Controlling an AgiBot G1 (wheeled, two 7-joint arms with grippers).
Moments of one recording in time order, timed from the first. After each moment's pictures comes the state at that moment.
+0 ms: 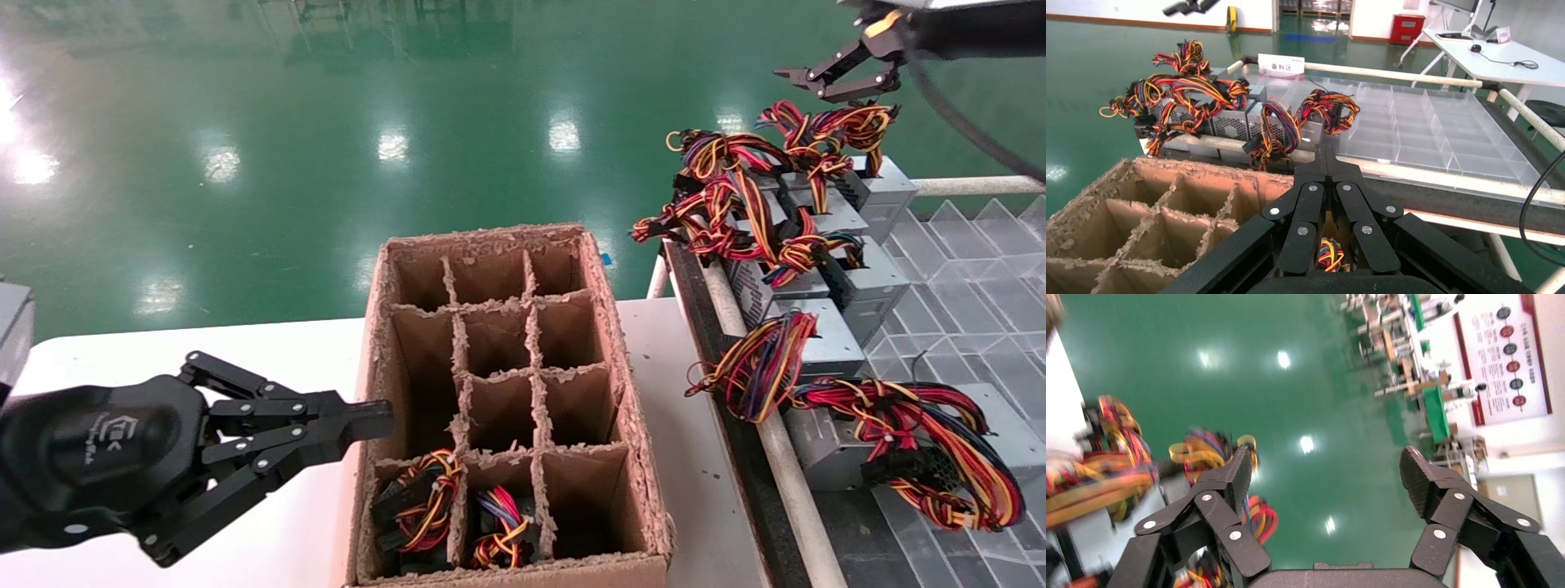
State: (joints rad) left arm -1.10 0.55 0.43 -1.23 0.62 1.42 -0.10; right arm 2.07 -0.94 -0.76 0.41 -1.49 -1.01 -0.49
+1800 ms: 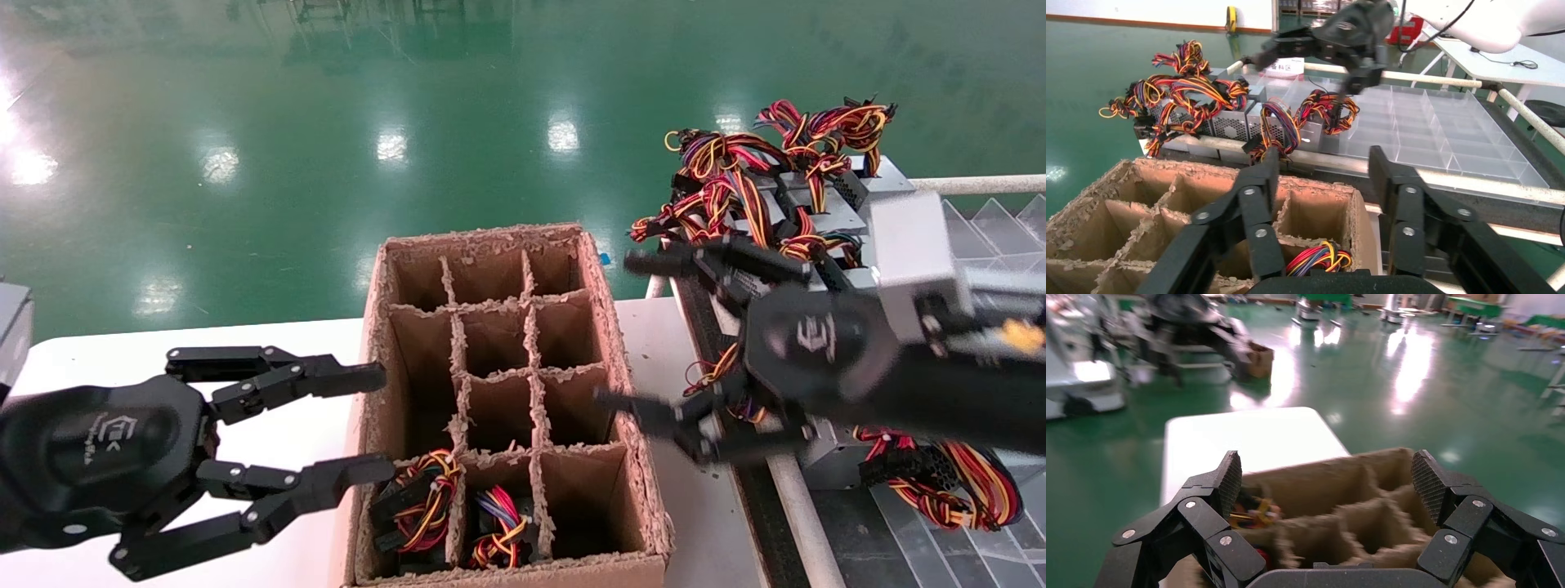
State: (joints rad) left arm -1.10 0.55 0.43 -1.23 0.62 1.42 -0.10; right arm 1.24 -0.66 -0.36 1.14 -0.85 -1.42 0.08
